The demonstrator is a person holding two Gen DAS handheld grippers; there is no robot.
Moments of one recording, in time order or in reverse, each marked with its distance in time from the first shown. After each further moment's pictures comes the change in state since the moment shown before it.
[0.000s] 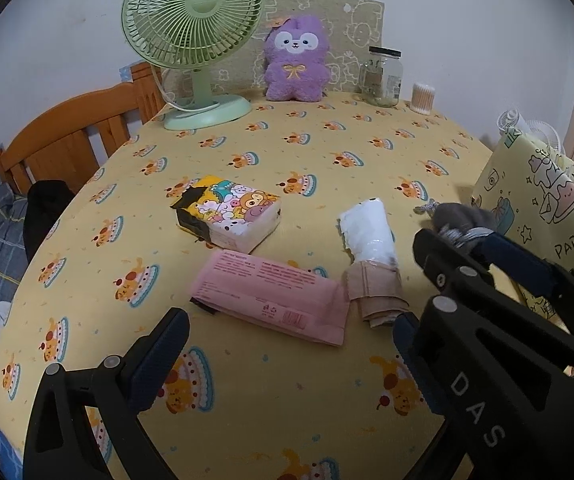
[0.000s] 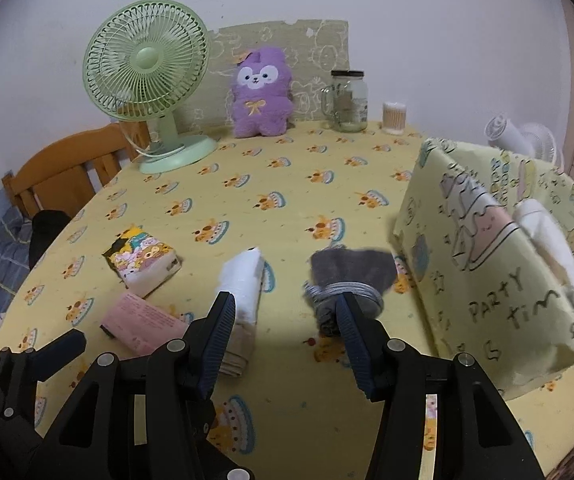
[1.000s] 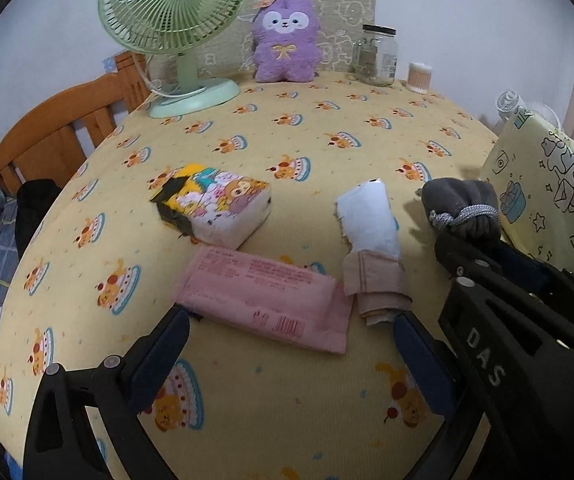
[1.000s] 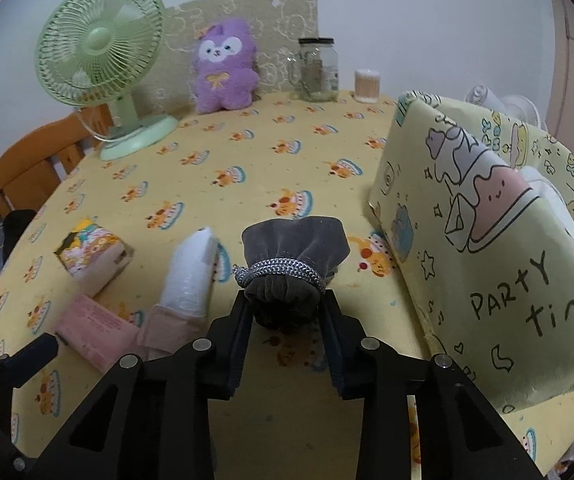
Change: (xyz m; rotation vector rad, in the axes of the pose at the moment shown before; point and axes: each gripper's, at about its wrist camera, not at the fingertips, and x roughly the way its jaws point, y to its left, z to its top) left arm 0.018 0.000 0.003 0.027 0.070 -0.010; right arm 0.028 -0.015 -0.002 0.057 0.095 -0.062
